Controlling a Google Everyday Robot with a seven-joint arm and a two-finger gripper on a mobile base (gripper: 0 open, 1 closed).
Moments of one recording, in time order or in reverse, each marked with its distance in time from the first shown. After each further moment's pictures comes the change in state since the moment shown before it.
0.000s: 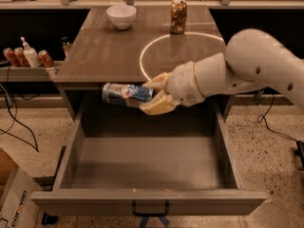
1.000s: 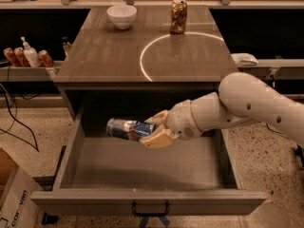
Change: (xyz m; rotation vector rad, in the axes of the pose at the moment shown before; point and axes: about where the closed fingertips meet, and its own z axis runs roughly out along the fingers) arm 0.069 0.068 0.038 -0.114 0.019 0.248
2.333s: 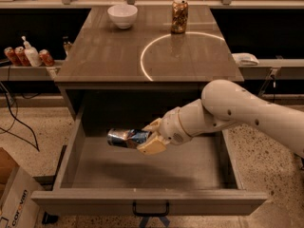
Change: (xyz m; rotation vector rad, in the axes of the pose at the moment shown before) arm 0.032 -0.010 0.033 0.018 0.117 0.041
